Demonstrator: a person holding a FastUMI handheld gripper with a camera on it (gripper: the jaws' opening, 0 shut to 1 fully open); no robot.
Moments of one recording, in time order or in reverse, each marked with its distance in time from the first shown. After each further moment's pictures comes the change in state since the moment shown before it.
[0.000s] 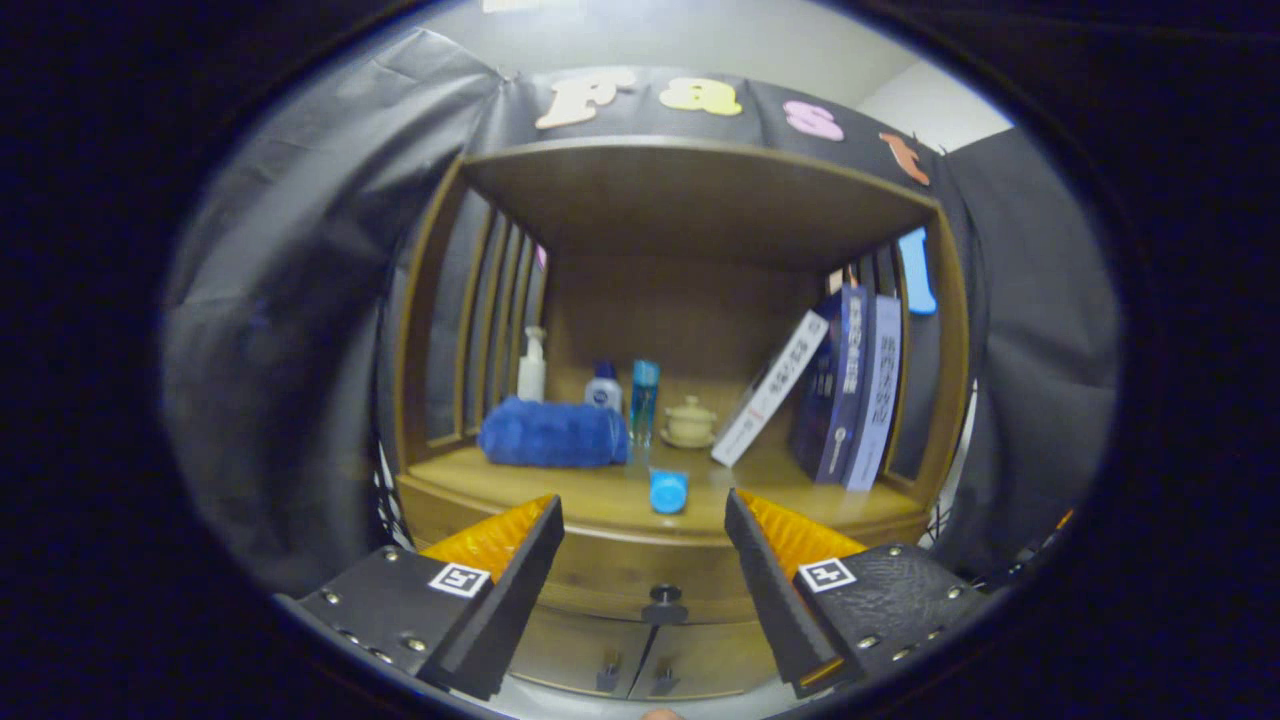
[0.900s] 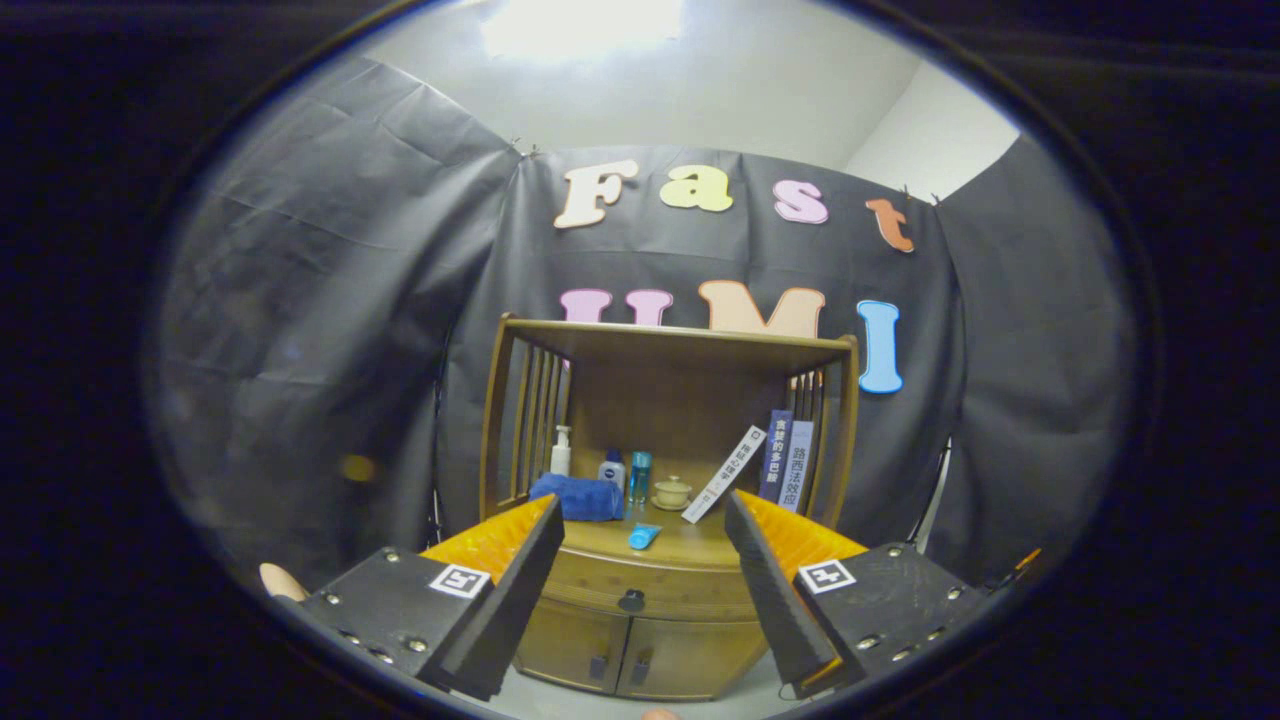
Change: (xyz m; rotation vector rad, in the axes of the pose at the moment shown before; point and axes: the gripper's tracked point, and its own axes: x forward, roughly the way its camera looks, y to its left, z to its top) arm -0.170 -0.058 0.112 0.022 -0.112 0.048
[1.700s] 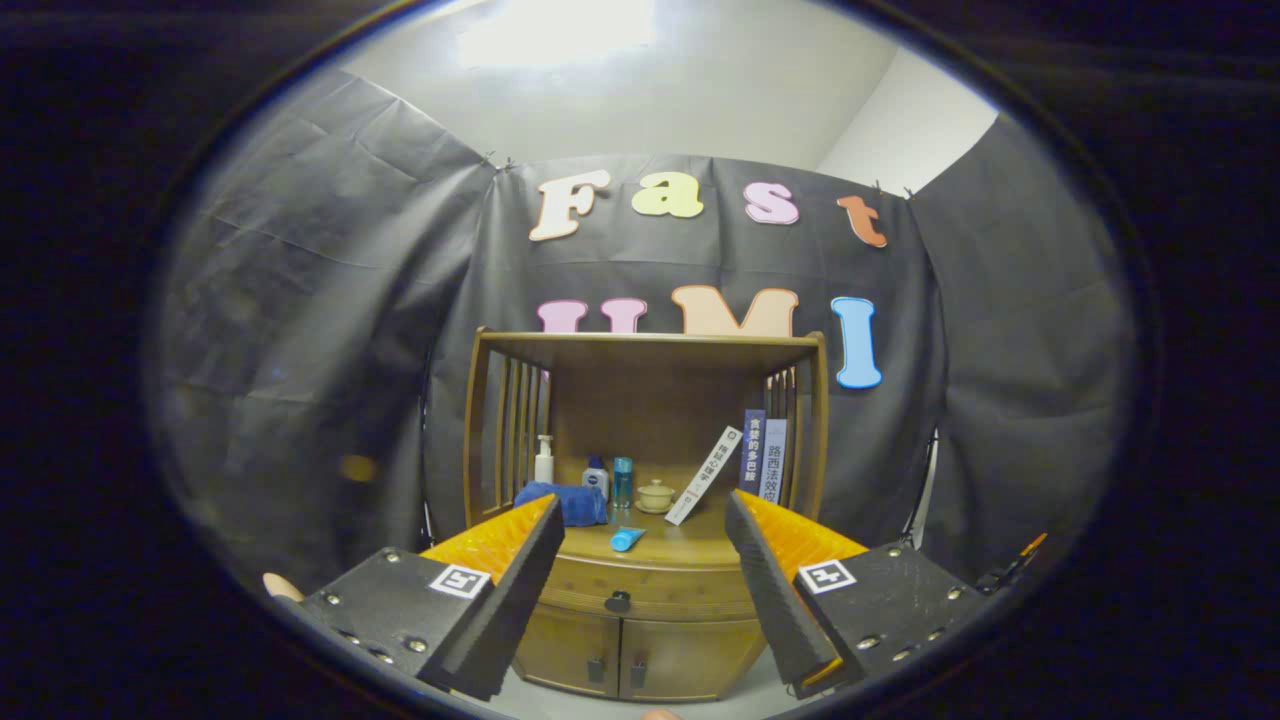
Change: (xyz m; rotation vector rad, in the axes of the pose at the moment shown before) arm -0.008 -0.030 -0.001 0.051 -0.014 -0.046
